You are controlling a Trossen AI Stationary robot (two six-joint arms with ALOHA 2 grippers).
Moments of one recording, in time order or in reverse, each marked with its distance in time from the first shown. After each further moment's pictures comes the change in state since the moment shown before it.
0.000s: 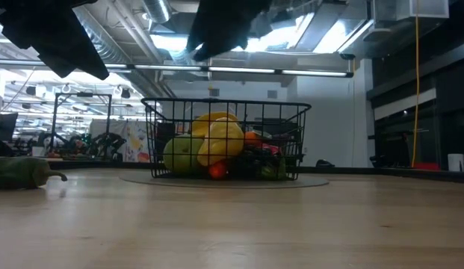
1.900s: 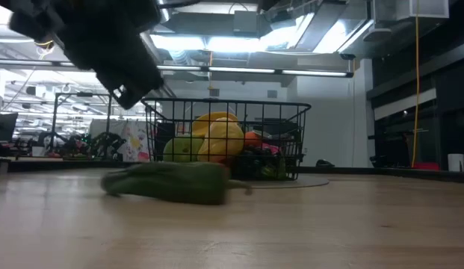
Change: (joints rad) left arm 0.274 0.306 0.001 0.541 0.563 0.184; right arm 0.176 -0.005 0.485 -0.903 0.126 0.418
